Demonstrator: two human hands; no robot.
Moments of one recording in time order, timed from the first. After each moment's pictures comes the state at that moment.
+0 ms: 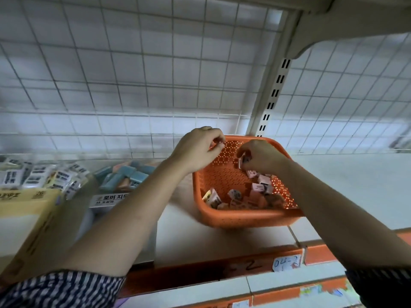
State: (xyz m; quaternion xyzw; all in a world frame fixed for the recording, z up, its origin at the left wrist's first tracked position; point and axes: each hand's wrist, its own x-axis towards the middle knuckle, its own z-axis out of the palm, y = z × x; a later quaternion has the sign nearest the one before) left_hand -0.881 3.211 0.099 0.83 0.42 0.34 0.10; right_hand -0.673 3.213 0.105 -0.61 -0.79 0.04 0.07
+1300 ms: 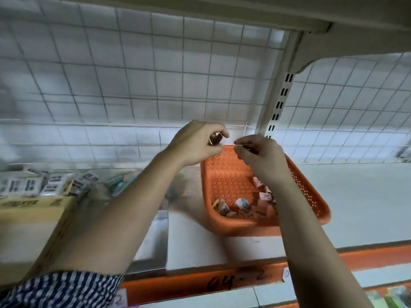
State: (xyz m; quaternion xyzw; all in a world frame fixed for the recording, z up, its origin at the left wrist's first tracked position) left_hand -0.900 3.198 0.147 0.83 0.43 0.33 0.12; right_hand -0.712 3.163 0.128 -0.56 -0.66 0.20 0.46
